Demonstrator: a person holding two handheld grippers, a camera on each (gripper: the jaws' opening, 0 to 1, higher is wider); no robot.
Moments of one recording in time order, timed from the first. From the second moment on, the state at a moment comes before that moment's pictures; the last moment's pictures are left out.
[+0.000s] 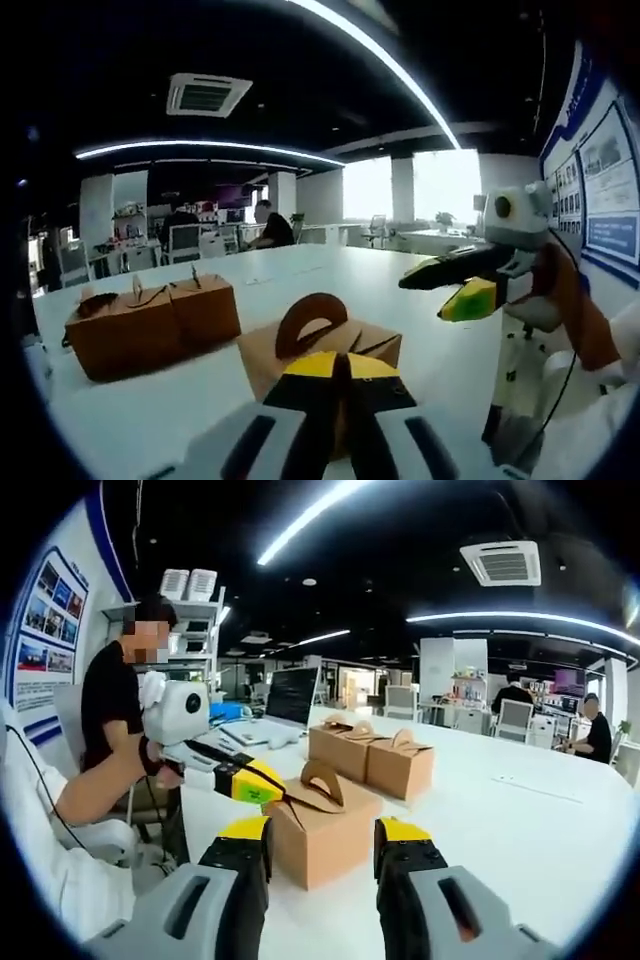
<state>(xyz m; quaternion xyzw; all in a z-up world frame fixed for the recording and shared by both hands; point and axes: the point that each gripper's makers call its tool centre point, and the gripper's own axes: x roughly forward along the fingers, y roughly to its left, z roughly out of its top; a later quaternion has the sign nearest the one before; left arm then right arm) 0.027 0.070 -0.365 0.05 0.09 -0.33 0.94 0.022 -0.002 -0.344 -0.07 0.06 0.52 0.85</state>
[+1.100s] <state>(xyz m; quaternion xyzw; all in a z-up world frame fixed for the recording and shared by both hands) 0.025 0.072 -0.362 0.04 0.10 -0.32 0.94 -0.002 0.034 -0.359 -0.02 0.07 0.57 0.82</state>
